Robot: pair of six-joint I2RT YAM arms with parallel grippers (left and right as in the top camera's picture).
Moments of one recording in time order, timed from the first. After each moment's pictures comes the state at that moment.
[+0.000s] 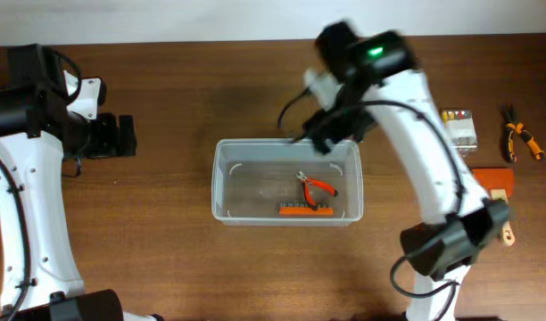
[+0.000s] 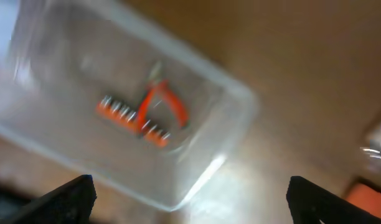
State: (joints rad) left arm 0.21 1.63 1.82 -1.45 0.08 0.13; right arm 0.35 2.02 2.32 -1.69 0.00 -0.13
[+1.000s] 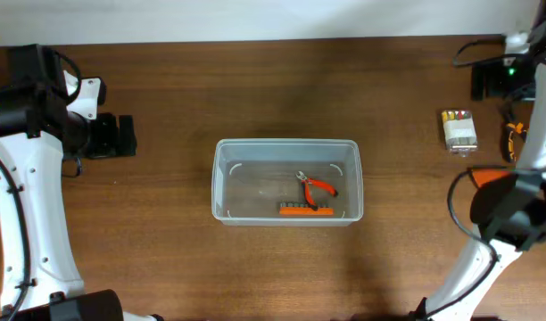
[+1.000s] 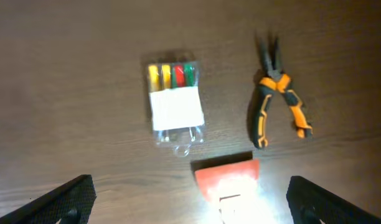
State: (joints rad) left arm 0.21 1.63 1.82 -1.45 0.08 0.13; right arm -0.37 2.24 2.41 -1.45 0.04 -0.27
